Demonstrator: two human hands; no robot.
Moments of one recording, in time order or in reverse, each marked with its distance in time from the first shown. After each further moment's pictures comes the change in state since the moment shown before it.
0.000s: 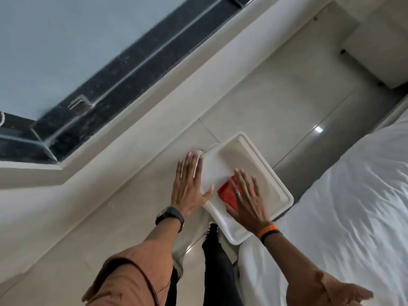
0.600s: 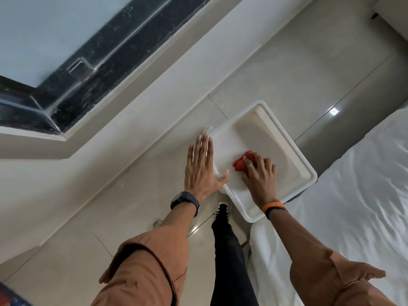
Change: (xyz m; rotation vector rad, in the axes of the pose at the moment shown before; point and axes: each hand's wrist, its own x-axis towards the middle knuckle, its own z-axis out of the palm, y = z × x) left_hand -0.026 0.000 0.029 0.011 -0.087 -0.117; right_hand 0.010 -0.019 0.028 0.053 0.068 0.207
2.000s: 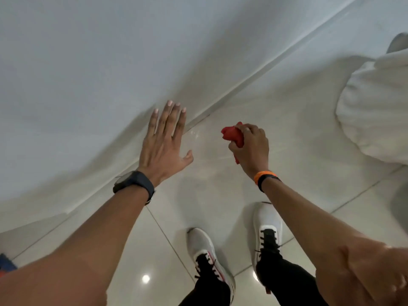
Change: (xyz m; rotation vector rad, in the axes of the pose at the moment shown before) left_hand -0.237 -0.620 0.233 0.453 0.068 0.022; right_hand 0.001 -0.495 0.487 0.542 0.010 0.098
